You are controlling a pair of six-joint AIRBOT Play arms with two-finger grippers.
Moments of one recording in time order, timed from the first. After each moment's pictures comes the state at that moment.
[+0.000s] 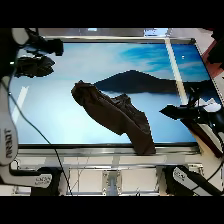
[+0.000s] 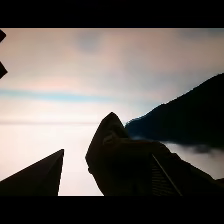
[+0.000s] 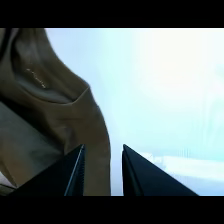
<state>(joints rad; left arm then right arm) -0.16 -1.43 1.95 1.64 -1.27 -1.68 -0.35 -1.16 0.74 -0.82 1.06 1.07</state>
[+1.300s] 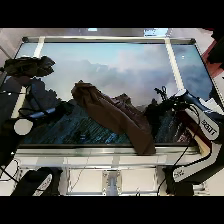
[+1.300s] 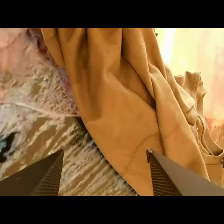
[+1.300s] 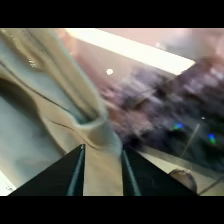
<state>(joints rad) -0.16 -0.68 0.63 1.21 -0.76 -1.91 -0.14 -1.71 1.09 -0.85 1.28 1.00</state>
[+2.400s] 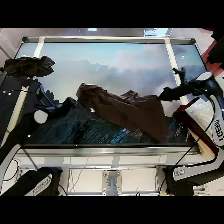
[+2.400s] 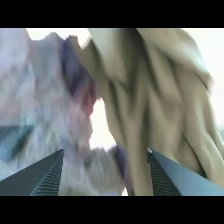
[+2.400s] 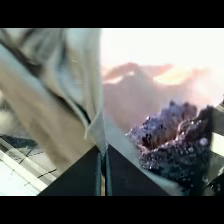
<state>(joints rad) -0.16 -1.02 0.61 1.12 -0.39 -1.95 -0.29 -1.60 1.38 -0.88 1.45 1.06</state>
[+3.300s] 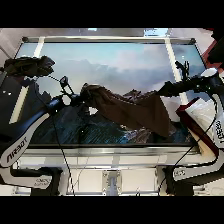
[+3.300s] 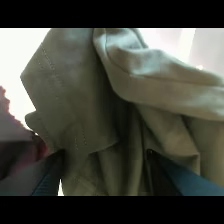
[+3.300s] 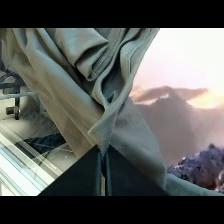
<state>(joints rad) -0.27 -1.51 0.95 1.09 -0.32 -1.83 -0.27 -1.58 1.40 -0.78 1.45 1.08</state>
